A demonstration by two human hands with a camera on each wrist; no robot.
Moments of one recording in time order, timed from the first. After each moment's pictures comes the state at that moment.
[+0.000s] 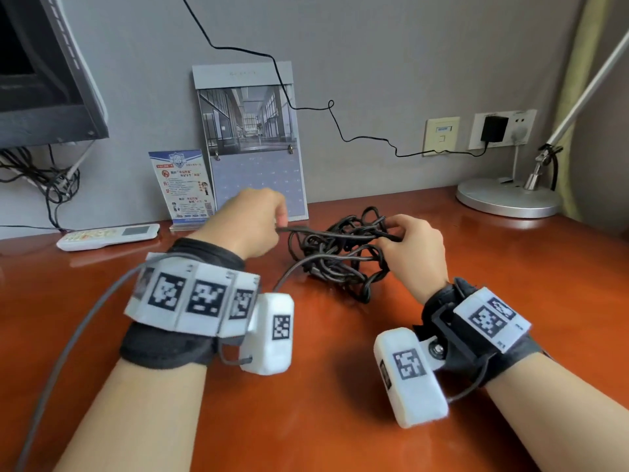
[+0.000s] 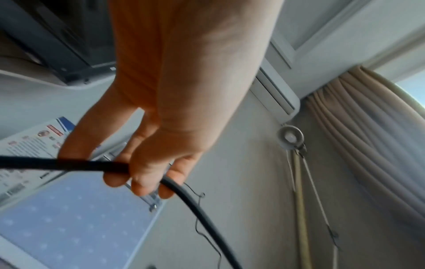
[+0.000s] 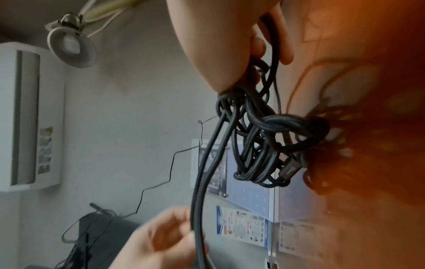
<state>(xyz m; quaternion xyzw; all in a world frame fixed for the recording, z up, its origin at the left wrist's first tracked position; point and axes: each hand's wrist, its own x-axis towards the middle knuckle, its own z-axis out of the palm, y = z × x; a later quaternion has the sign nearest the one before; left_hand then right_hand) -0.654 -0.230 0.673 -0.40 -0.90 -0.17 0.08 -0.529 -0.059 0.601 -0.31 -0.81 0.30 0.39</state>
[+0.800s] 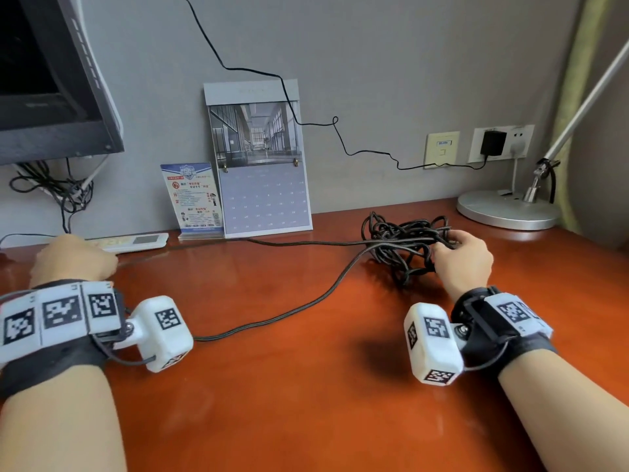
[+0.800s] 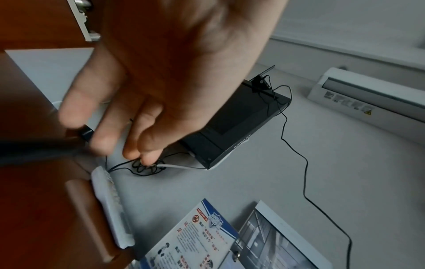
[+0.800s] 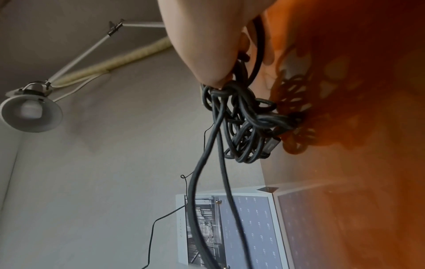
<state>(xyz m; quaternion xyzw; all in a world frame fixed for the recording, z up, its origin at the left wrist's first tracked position) -0.822 -0.382 0.618 0.05 -0.94 -0.33 0.09 -0.513 -0.009 0.590 -0.45 -0.69 0.36 0.45</state>
